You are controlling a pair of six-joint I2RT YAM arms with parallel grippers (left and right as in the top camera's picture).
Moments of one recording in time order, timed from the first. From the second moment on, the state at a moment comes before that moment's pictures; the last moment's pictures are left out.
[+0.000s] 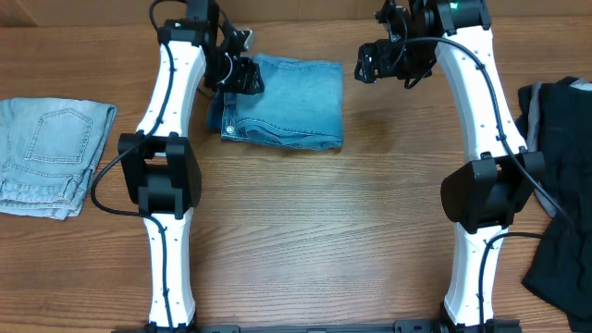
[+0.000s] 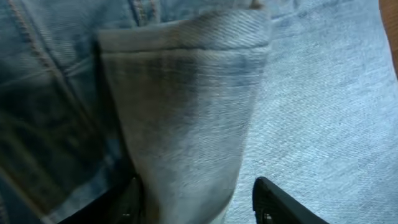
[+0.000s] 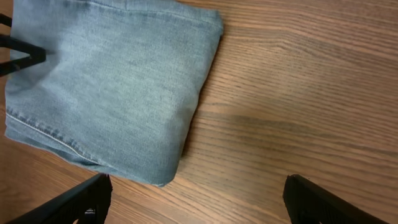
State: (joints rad) left arm -0.10 2.50 2.37 -1.18 0.44 0.12; right arm 0.15 2.29 2.41 -1.40 -0.30 -0.03
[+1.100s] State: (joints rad) left arm -0.05 2.50 2.45 -1.21 0.25 0.15; right arm 0.15 2.29 2.40 -1.41 -0.25 -0.04
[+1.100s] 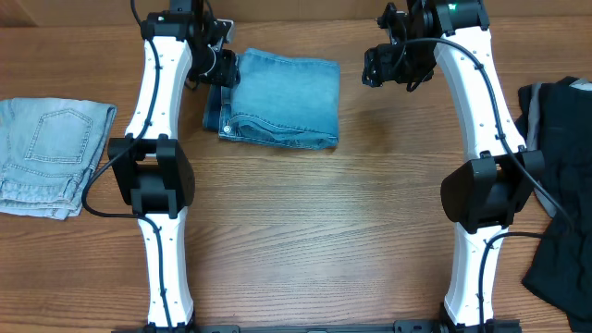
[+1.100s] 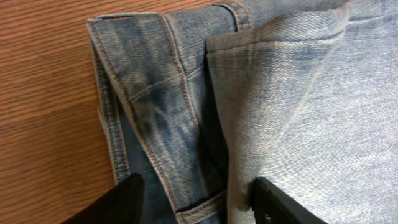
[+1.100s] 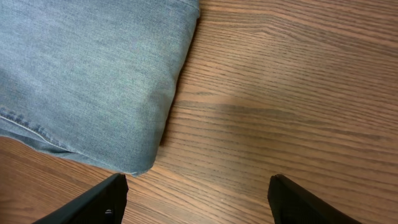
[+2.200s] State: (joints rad) left arm 0.05 2.58 2.54 -1.30 0.41 0.19; right arm 0.20 2.29 2.36 -1.36 -0.63 -0.28
